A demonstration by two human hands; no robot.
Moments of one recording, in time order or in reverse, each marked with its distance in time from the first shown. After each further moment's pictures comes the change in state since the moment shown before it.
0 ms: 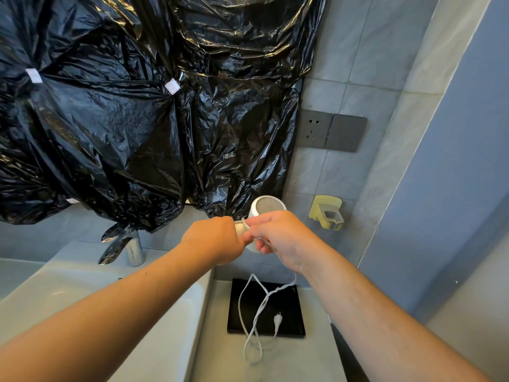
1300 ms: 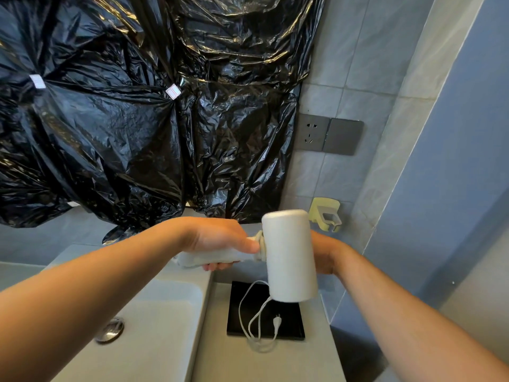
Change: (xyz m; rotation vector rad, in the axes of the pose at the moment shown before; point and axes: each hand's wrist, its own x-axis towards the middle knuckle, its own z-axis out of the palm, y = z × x) left_hand -0.007 -0.018 -0.052 -0.712 -0.797 0.325; right_hand -0.012 0.020 -0.059 0.054 -0.426 0.049
